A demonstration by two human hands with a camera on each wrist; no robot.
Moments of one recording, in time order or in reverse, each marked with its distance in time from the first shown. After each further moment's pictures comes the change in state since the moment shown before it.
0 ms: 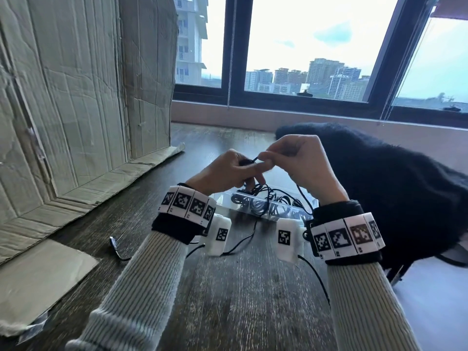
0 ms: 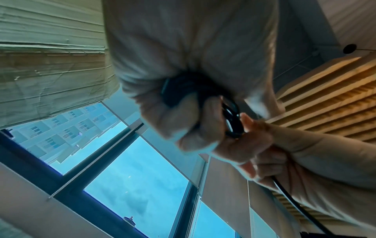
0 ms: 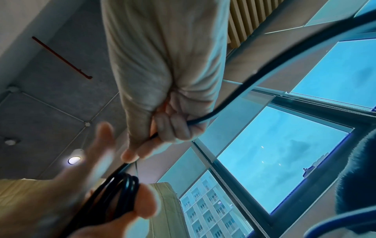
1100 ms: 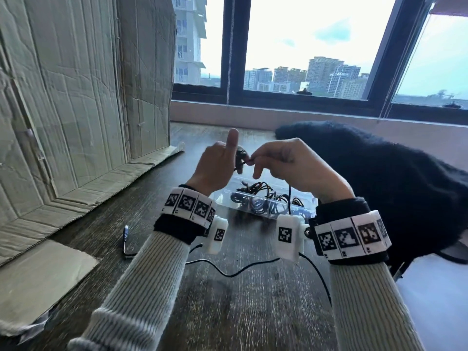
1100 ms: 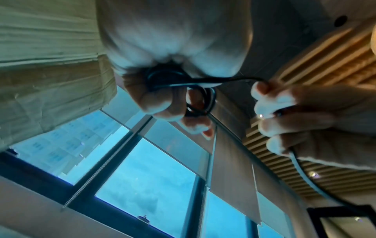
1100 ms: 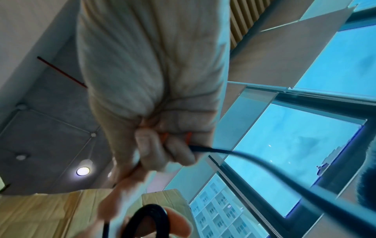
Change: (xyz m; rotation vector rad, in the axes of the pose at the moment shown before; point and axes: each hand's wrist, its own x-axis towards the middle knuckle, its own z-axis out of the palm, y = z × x) left_hand 0.004 -0.014 -0.004 0.242 0.384 0.079; right_hand -0.010 -0.021 -0.003 -0.078 -0.364 -0.036
